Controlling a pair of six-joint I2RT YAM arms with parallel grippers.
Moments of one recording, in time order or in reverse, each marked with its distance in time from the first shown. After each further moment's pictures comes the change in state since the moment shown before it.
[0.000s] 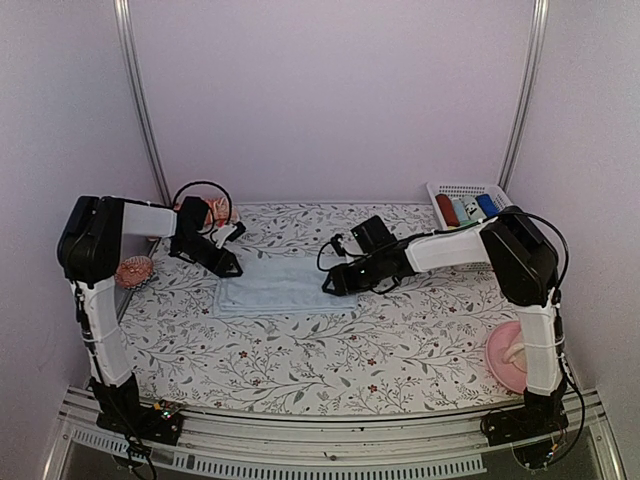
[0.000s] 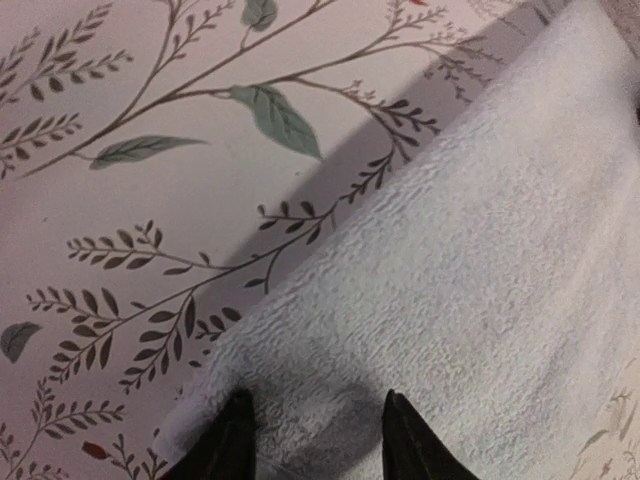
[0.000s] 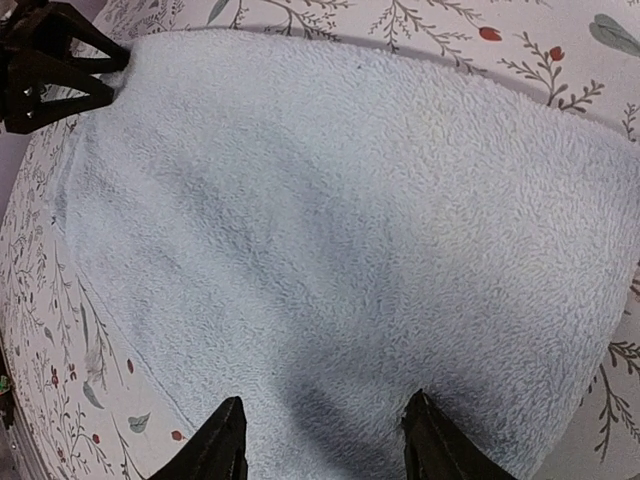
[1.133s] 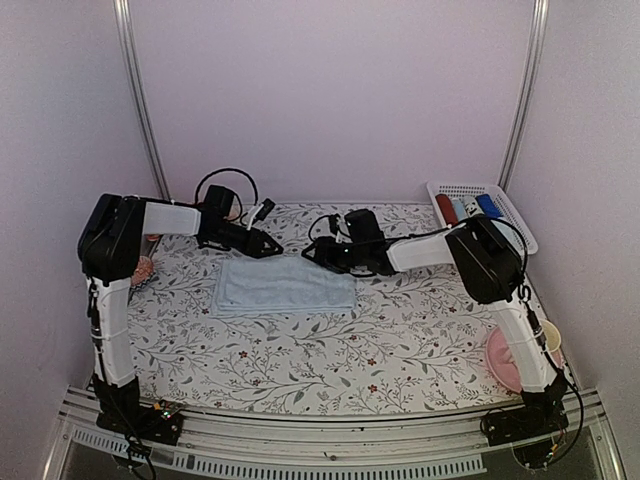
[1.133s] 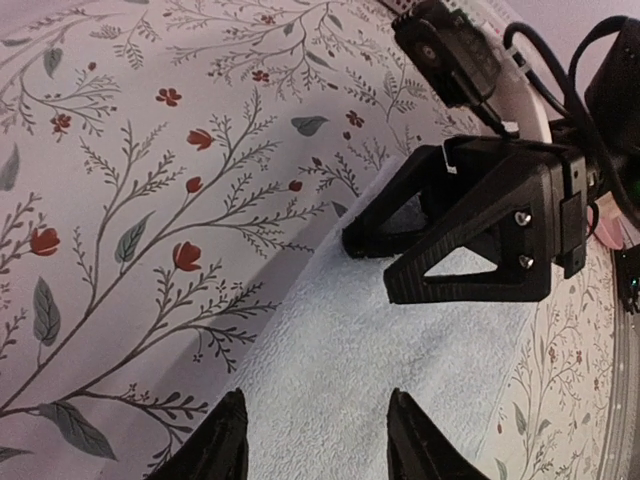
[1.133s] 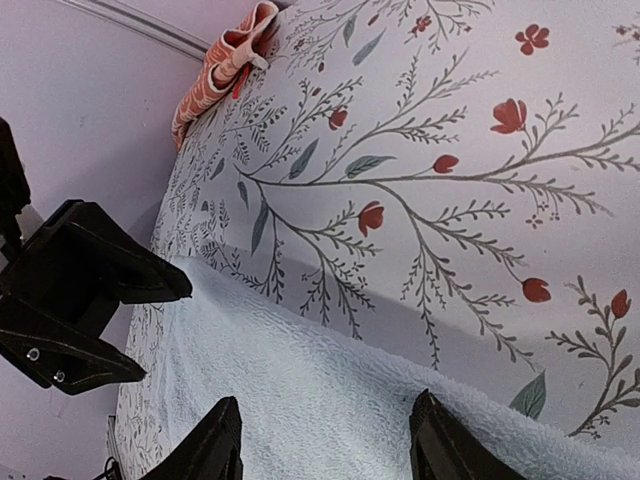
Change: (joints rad) left arm -0.123 0.095 0.132 0.241 0.380 -0.243; right arm -0.044 0.268 0.274 0.360 -0.082 0.417
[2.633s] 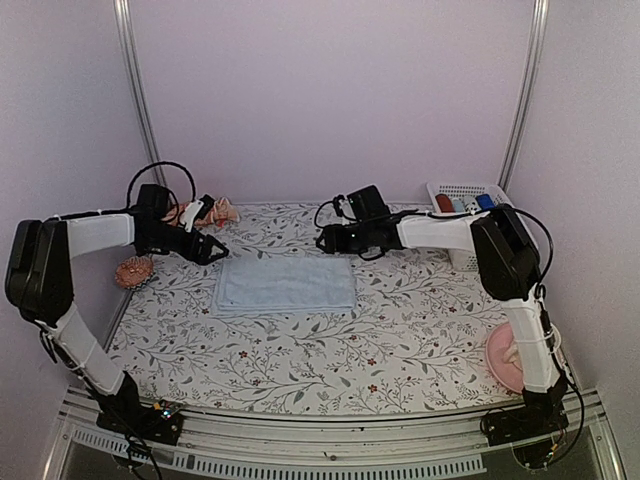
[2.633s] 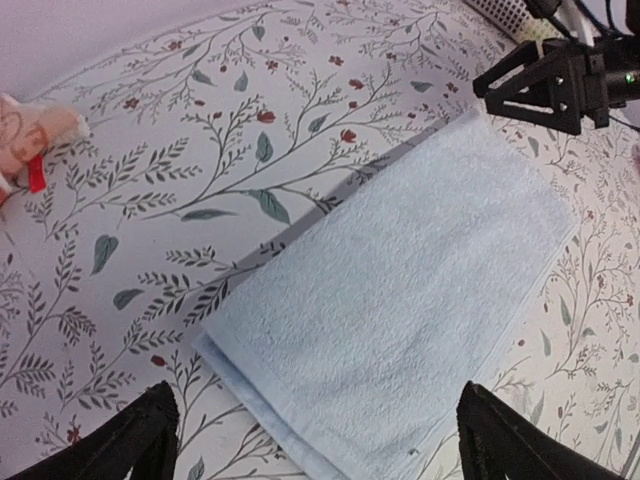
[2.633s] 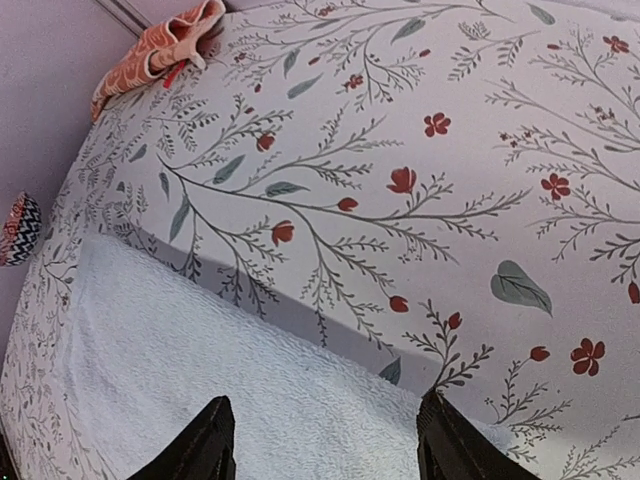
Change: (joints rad) left arm 0.195 -0.502 -0.382 -0.079 -0.213 0.148; right arm -0.015 -0.133 0.068 -0.368 0.186 -0.332
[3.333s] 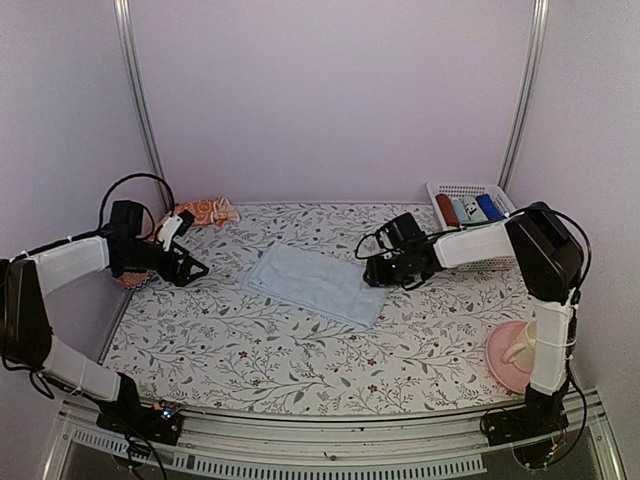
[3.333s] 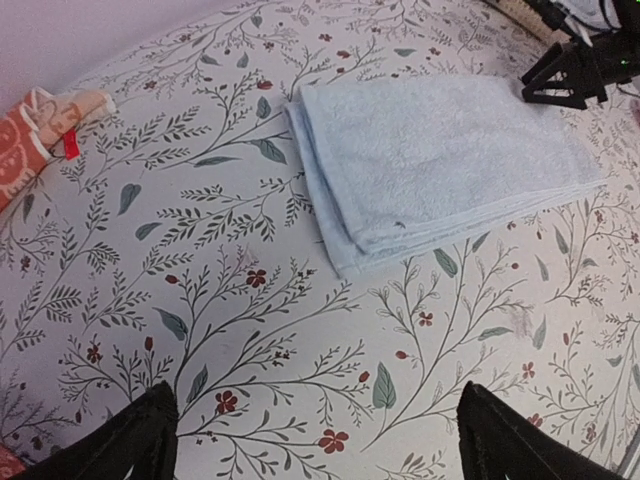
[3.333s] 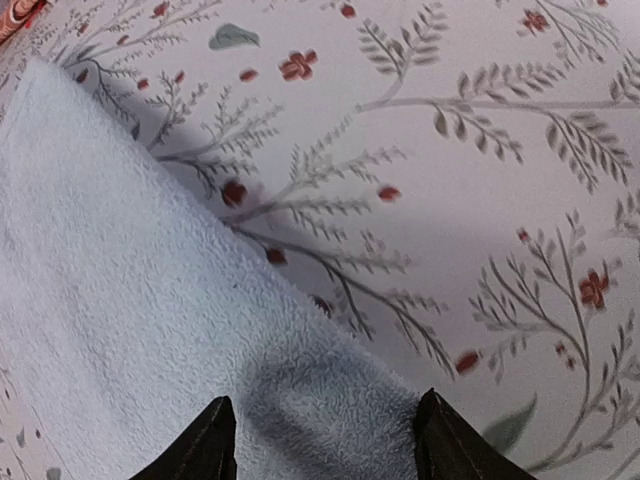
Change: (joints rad) left arm 0.100 -0.290 -0.241 -0.074 0.009 0.154; right arm -0.055 -0.243 -0.492 -0.004 0.159 -0.032
